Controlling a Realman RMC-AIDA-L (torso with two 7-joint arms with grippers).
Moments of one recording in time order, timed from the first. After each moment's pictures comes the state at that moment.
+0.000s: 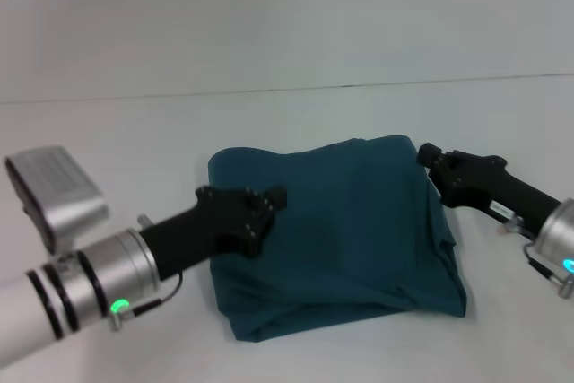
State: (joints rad) left arm -0.42 -2.16 1.43 0.60 1.14 1.05 -1.14; right arm 0.52 2.09 -0.52 -0.23 -1.57 -1.19 0.96
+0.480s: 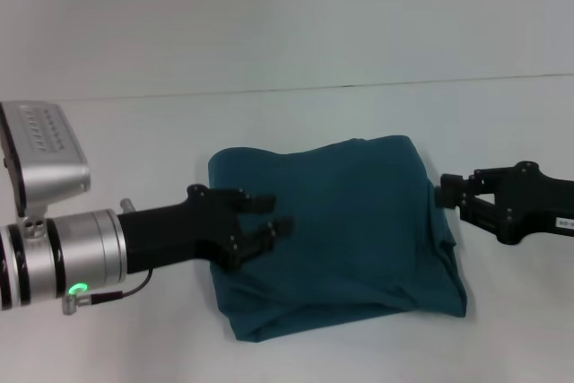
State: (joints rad) left arm -0.39 -2.15 1.26 0.93 1.65 1.23 -1.51; right arm 0.41 2.07 -0.65 -0.87 -1.95 -1.58 1.46
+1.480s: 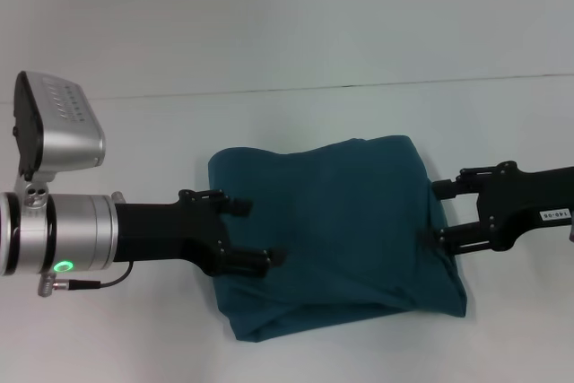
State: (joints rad) left arm -0.47 -2.13 1.20 1.00 1.91 1.31 -1.72; right arm 0.50 2.09 -0.75 -1.12 -2.23 -1.63 1.68
